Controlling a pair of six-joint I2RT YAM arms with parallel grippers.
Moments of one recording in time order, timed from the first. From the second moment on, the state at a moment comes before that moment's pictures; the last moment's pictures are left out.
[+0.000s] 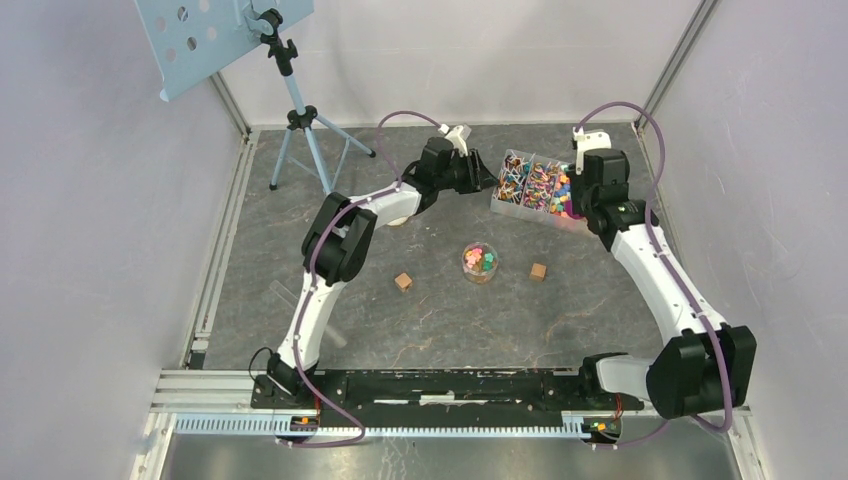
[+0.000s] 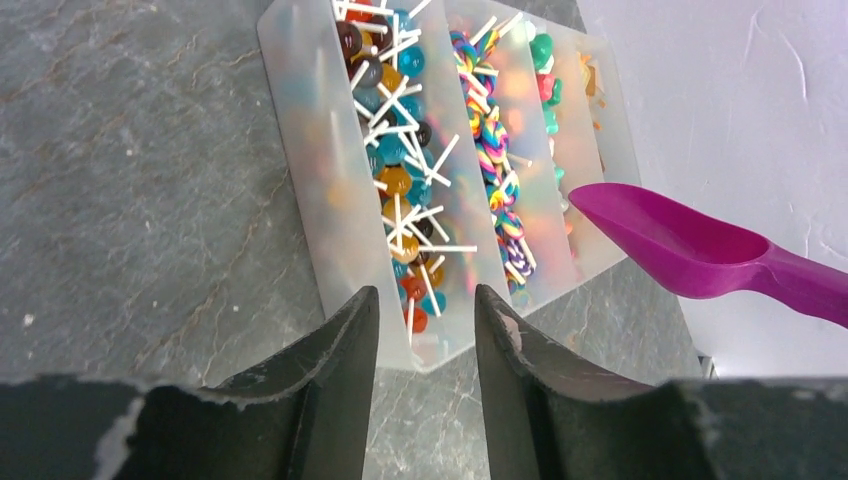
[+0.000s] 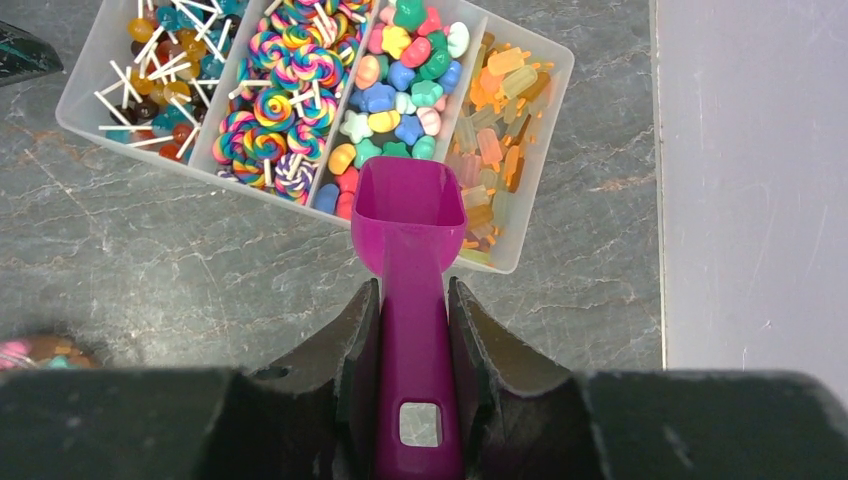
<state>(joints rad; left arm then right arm) -0.59 2.34 1.73 0.24 0.40 -0.65 0.16 1.25 1.06 -0.45 0.29 -0.08</state>
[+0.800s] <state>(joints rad) -0.60 2.46 1.82 0.30 0.43 -0.69 0.11 1.38 1.07 -0.36 0.24 -0.07</state>
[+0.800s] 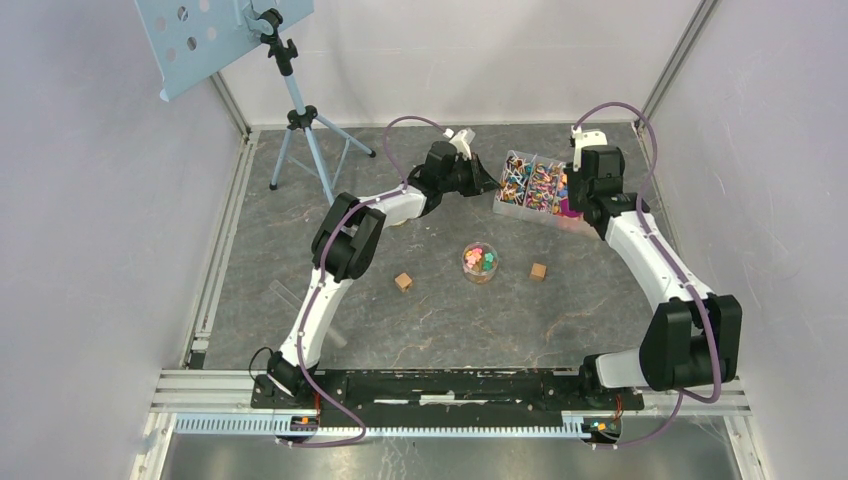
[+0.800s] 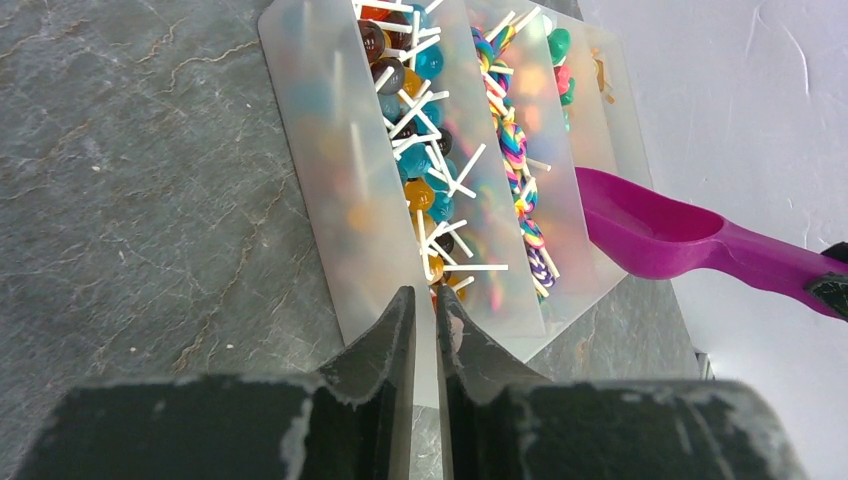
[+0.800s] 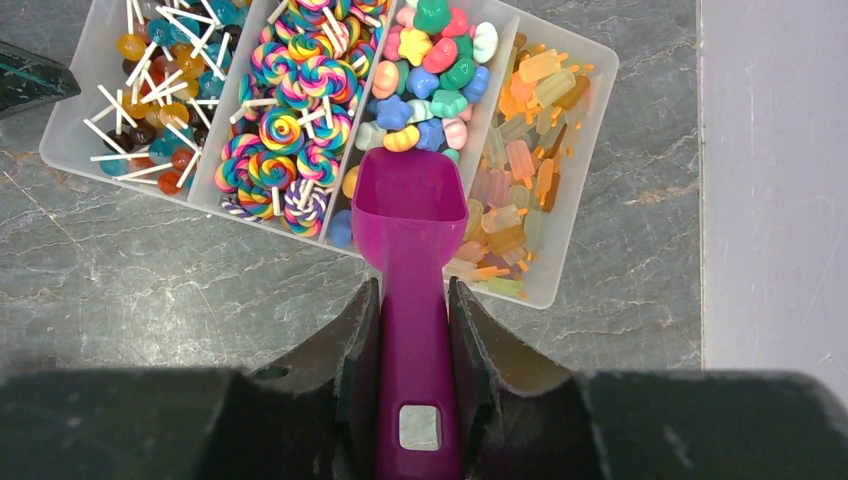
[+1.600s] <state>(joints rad) -0.60 2.46 1.81 0.33 0.46 -0.69 0.10 1.32 0.74 -0.07 0.23 -0.07</state>
